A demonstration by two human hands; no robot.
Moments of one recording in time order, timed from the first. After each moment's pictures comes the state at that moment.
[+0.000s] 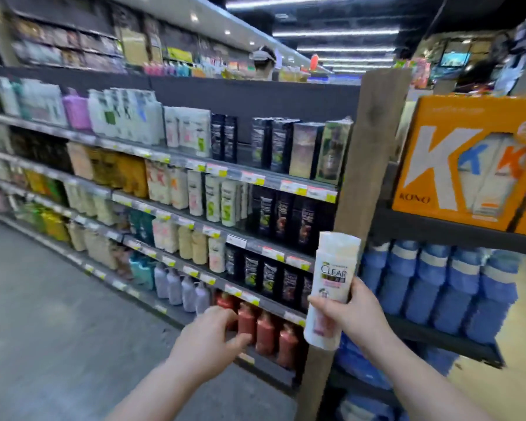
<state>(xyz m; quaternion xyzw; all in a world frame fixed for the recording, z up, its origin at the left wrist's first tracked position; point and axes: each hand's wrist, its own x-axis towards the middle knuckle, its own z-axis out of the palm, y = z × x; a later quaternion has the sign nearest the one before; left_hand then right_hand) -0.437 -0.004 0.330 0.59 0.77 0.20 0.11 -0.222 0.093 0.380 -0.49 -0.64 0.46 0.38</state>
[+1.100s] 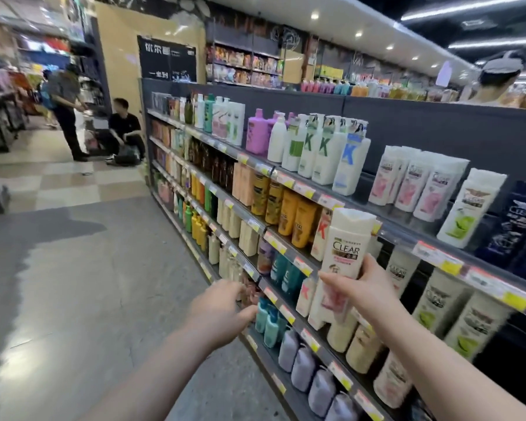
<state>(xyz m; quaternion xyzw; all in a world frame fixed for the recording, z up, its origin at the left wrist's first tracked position) -1.015 0.093 0.374 0.37 0.91 0.20 0.07 -0.864 0.258 0.435 -0.28 -0.74 0.53 0.30</state>
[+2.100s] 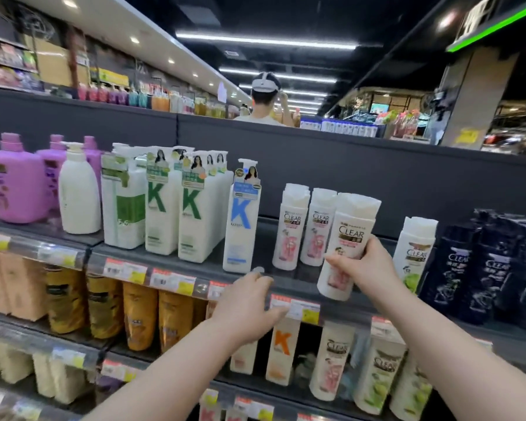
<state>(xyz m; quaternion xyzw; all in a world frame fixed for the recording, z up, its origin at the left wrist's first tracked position) -1.185 0.479 0.437 0.74 0.63 0.22 0.10 -0.990 0.518 0.494 -0.55 -0.61 0.28 0.50</state>
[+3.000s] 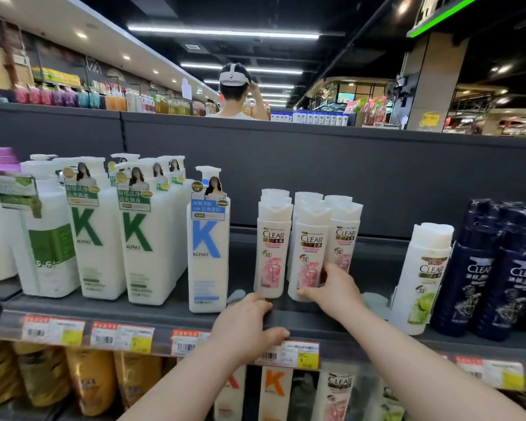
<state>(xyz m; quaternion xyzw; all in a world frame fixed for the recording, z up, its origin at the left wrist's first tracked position) -1.173 0.586 0.417 0.77 0.61 0.16 0.13 -1.002 0.621 0.445 -0.68 -0.62 0.21 0.33</state>
